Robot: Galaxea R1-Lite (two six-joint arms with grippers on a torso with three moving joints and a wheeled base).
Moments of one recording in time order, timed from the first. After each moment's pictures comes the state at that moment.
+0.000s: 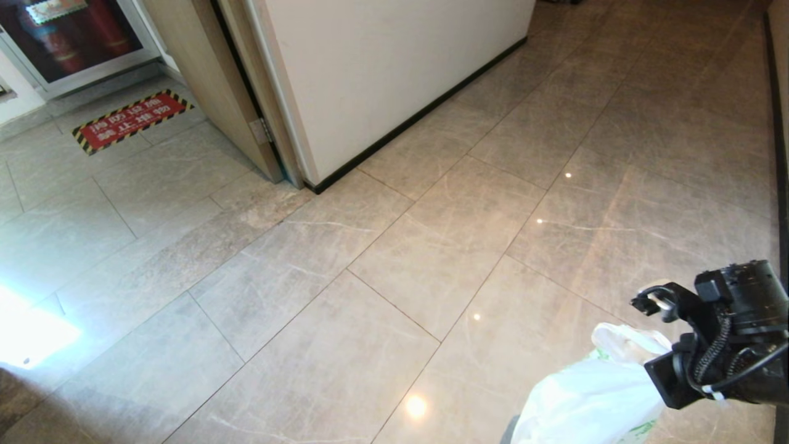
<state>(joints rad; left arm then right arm) 0.00 0.00 0.00 0.00 0.00 0.00 0.16 1.57 -0.51 -0.17 -0.18 -0.25</state>
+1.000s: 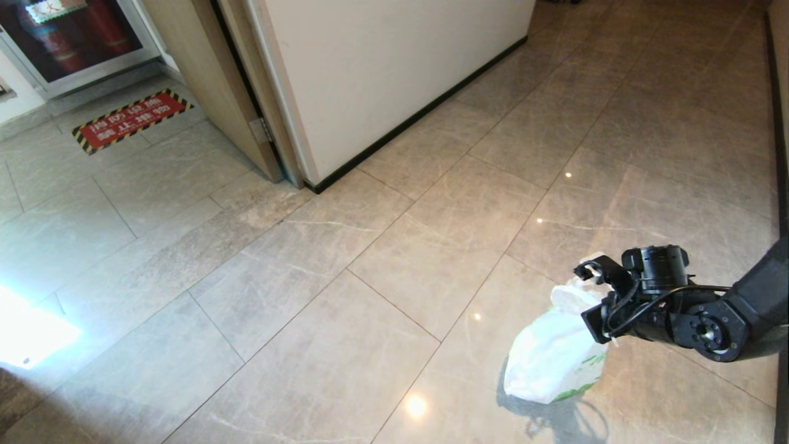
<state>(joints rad) 0.00 0.00 0.00 0.00 0.00 0.00 0.06 2.06 -0.70 -0.68 -0.10 -0.39</state>
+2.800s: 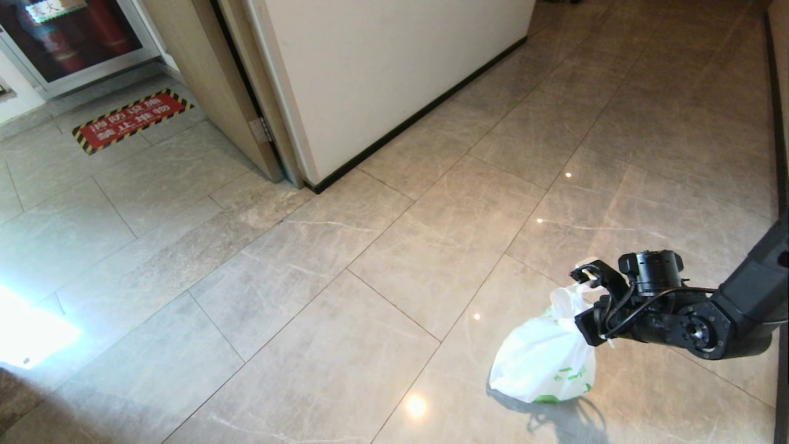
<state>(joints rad) 0.00 0.00 0.00 0.00 0.00 0.00 0.03 2.11 -0.73 -0.66 0.05 -0.39</state>
